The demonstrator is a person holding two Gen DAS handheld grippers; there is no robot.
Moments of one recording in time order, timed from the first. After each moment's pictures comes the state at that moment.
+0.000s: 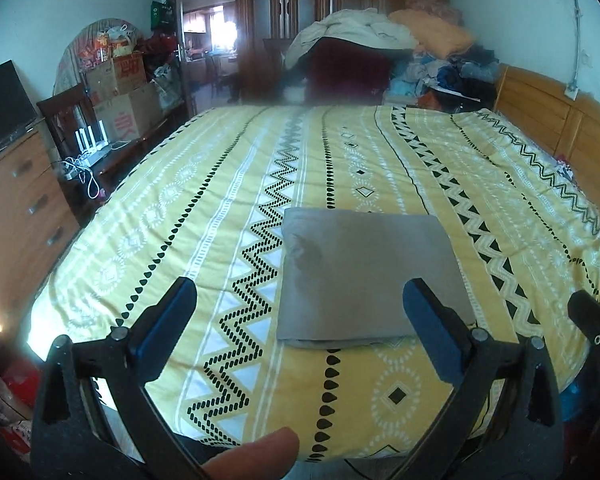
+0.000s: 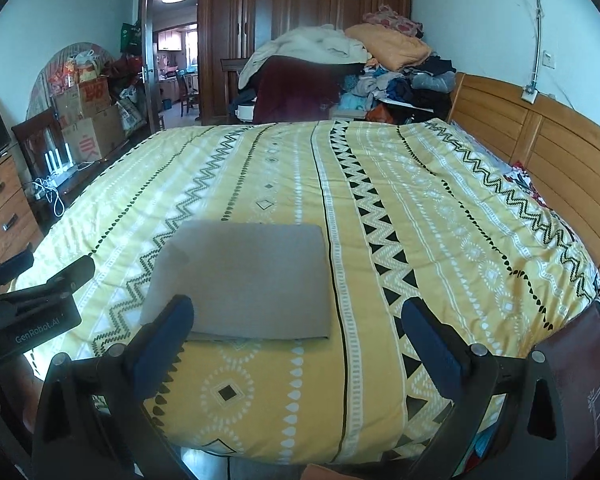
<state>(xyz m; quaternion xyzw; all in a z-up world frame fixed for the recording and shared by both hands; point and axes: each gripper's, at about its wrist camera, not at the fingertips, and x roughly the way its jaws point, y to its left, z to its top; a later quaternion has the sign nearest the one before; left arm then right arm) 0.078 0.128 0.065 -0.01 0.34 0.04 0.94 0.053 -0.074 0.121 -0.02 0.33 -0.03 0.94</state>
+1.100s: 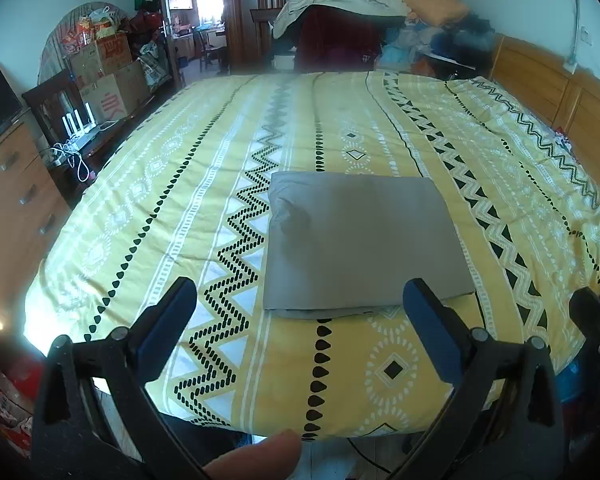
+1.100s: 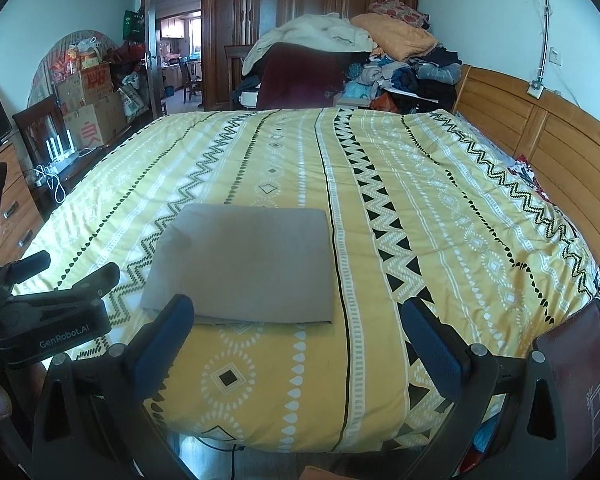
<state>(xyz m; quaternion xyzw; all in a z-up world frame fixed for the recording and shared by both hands) 0.084 0.112 0.043 0.00 0.40 0.03 0.92 0.050 -0.068 0.107 -0.02 0.36 -0.02 0.93</state>
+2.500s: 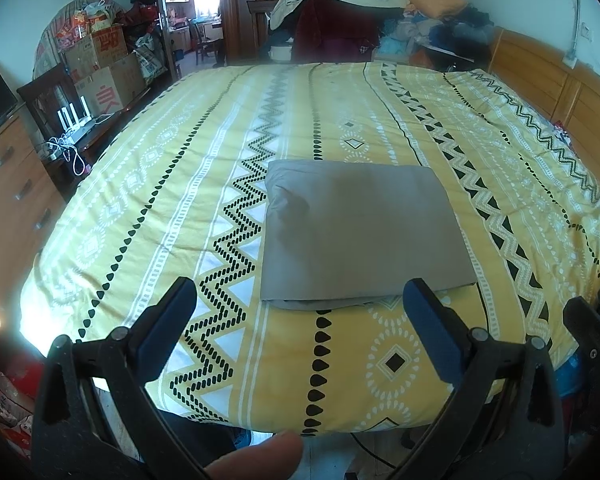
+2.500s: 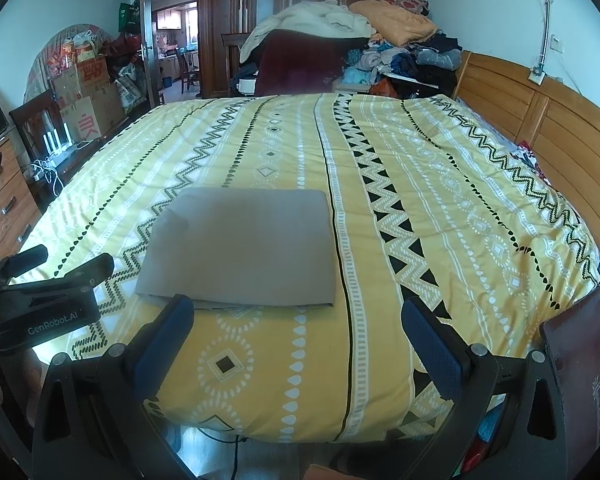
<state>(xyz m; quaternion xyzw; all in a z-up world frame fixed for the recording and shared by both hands) 0.084 0.114 0.036 0.00 0.41 0.02 0.91 0.051 -0.075 0.087 -0.01 0.38 -0.02 0.92</state>
